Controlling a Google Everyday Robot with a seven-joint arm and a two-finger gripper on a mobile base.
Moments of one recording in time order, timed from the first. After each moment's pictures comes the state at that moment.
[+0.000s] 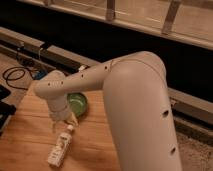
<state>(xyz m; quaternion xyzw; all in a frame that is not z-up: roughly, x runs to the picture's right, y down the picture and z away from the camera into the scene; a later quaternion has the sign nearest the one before) -0.199 0.204 0.714 -0.36 0.28 0.54 0.71</state>
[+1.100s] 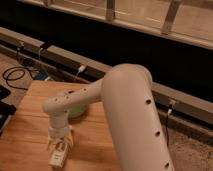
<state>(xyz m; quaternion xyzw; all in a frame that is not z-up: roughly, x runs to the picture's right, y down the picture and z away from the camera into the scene) -0.240 0.299 0.742 -0.46 0.27 0.53 0.66</state>
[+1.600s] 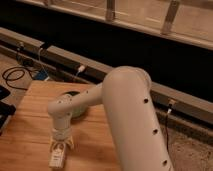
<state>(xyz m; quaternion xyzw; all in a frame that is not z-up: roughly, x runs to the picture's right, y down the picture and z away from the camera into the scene) -0.233 0.307 0.752 -0.47 0.27 0.54 0.65</state>
